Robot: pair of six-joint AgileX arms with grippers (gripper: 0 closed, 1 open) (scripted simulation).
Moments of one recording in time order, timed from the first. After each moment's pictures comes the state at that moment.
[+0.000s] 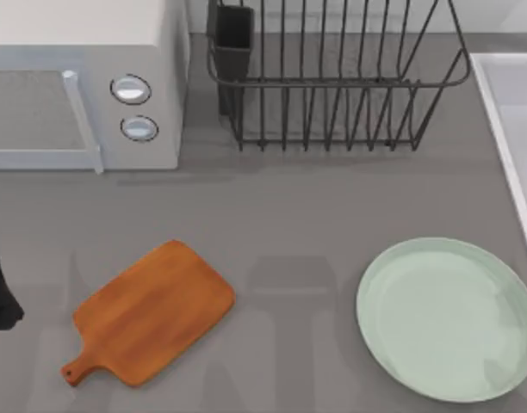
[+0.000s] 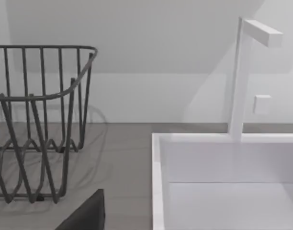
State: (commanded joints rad) left arm 0.00 0.00 0.00 0.00 0.00 0.00; right arm 0.00 0.00 0.00 0.00 0.00 0.00
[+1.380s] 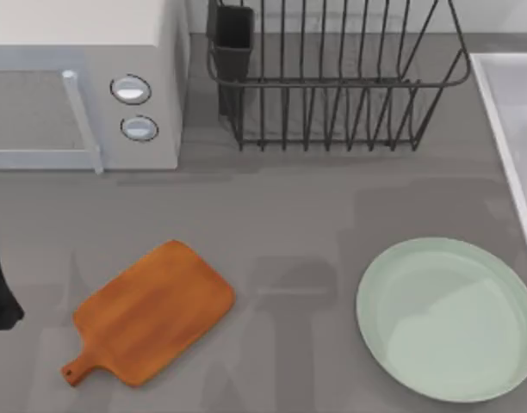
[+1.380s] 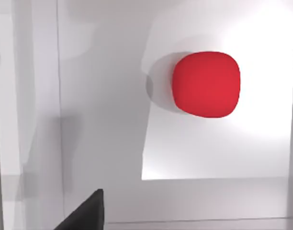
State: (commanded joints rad) left arm 0.00 0.00 0.00 0.00 0.00 0.00; right arm -0.24 1.83 1.47 -0.93 0.00 -0.22
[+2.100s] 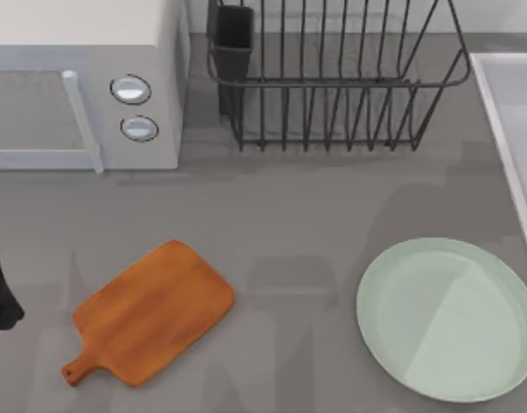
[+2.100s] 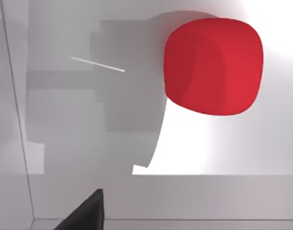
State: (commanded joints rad) left arm 0.00 0.00 0.00 0.00 0.00 0.00; right arm -0.28 2.22 1.78 -1.12 0.00 -0.27
